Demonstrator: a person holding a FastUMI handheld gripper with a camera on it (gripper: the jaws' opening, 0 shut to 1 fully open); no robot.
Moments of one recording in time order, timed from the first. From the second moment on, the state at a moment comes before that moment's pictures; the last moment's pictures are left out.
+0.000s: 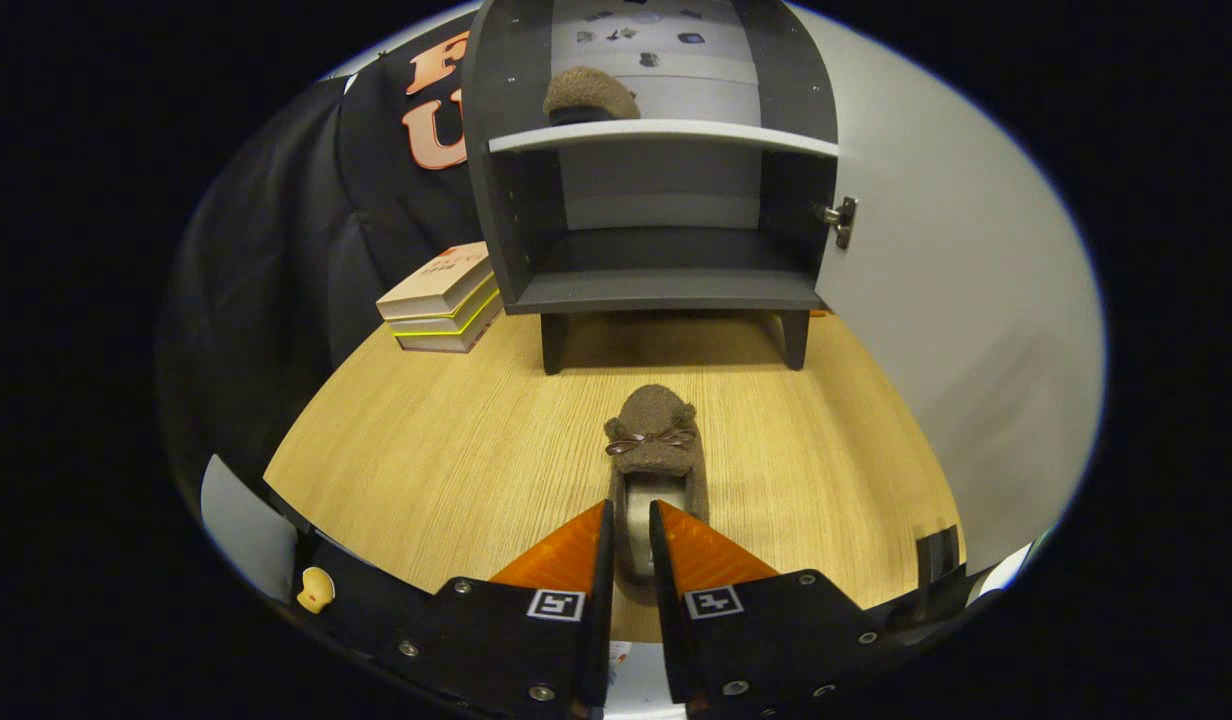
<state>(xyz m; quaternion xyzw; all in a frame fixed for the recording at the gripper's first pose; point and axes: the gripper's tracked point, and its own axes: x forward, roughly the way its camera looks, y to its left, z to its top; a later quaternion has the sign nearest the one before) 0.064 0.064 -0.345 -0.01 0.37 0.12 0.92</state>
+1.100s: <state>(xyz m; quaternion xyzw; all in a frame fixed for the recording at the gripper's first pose) 0.110 0.090 -0.439 0.03 0.42 0.14 0.90</state>
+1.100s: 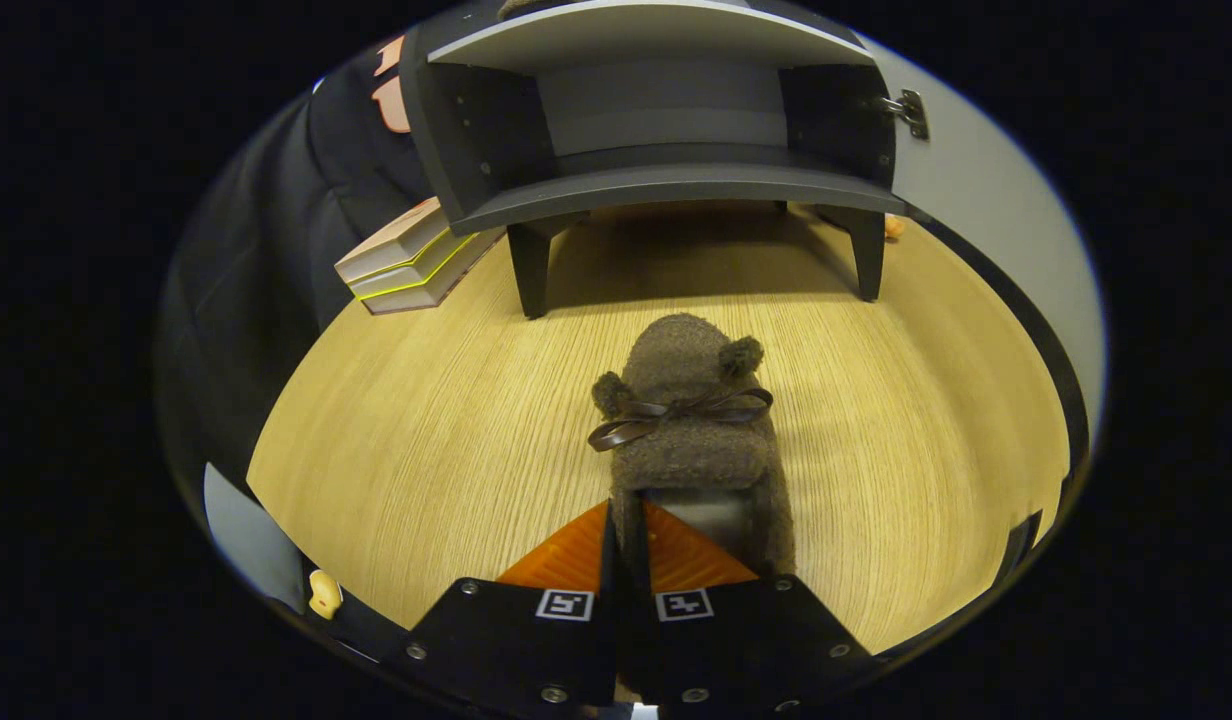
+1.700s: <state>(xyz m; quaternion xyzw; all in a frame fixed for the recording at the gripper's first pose) 0.102 0.074 -0.397 0.04 0.38 0.11 0.92</state>
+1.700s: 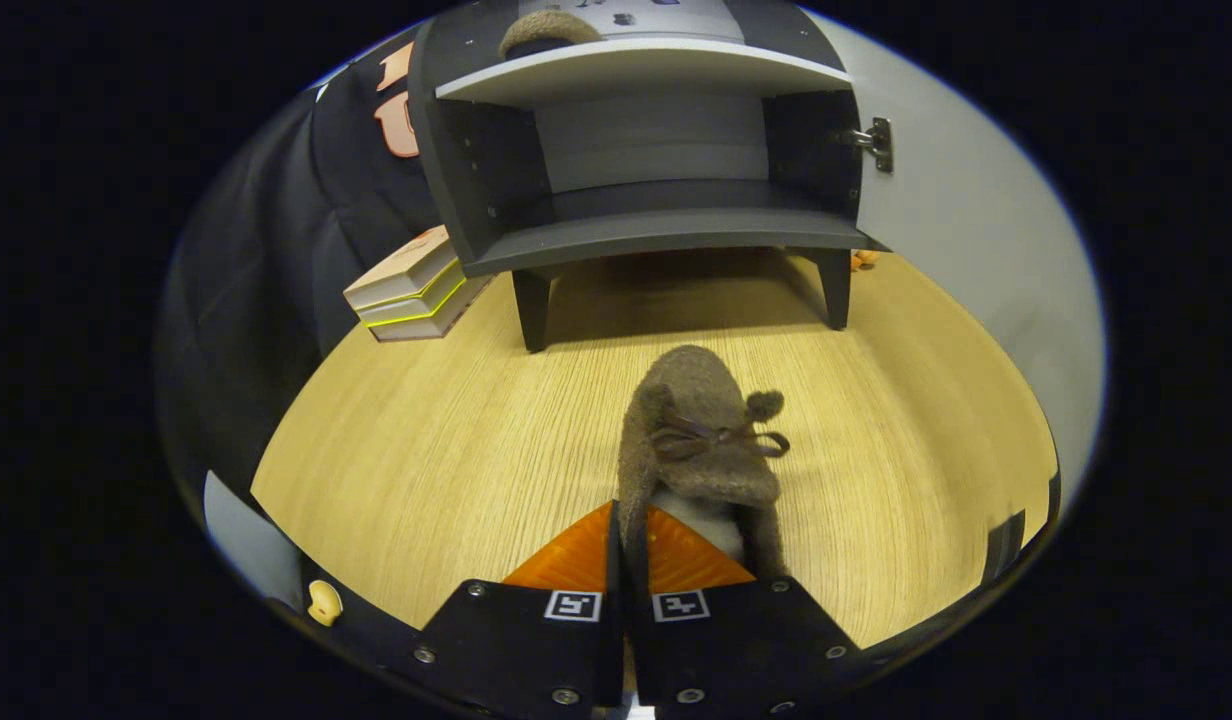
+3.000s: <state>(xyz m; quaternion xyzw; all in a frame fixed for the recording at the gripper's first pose) 0.164 0.058 -0.149 0.00 0.23 0.09 0.97</state>
